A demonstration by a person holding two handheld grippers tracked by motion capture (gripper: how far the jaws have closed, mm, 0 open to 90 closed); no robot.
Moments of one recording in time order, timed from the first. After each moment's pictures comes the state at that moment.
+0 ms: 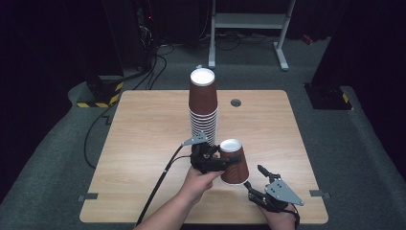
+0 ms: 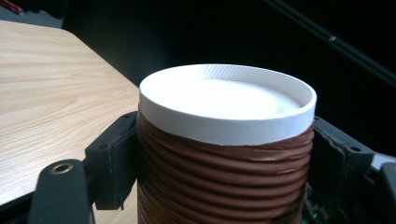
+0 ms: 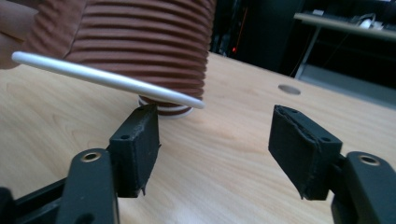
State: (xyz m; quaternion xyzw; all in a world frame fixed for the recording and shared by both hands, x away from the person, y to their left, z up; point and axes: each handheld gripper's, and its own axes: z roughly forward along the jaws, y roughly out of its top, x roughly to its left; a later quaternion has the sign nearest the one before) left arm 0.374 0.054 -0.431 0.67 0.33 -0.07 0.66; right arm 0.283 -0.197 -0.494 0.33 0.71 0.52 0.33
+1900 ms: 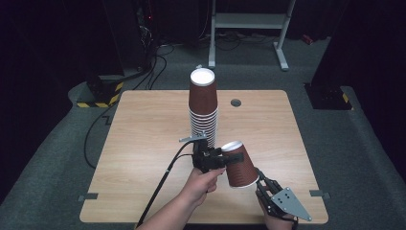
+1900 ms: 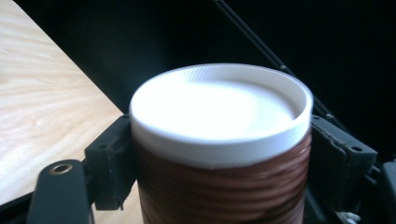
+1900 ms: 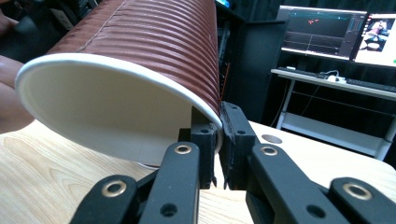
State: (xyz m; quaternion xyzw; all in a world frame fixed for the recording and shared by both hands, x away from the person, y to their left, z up) left arm 0.377 0.052 -0.434 0.62 0.34 -0.17 0.68; right arm 0.265 -0.198 -0.485 0.30 0.64 0.59 0.39
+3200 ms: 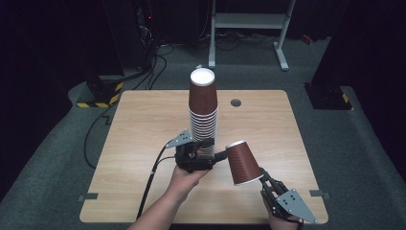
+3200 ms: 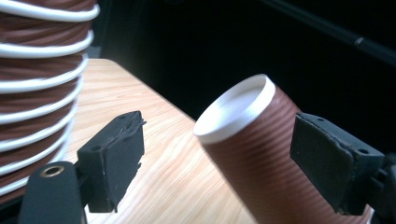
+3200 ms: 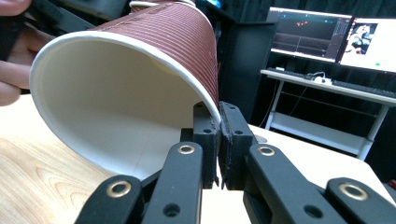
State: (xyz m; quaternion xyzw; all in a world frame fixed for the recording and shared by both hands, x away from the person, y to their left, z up) left arm 0.363 0.097 -0.423 0.69 0.34 0.03 0.65; right arm 0.261 -0.208 -0.478 0.31 0.64 0.57 0.40
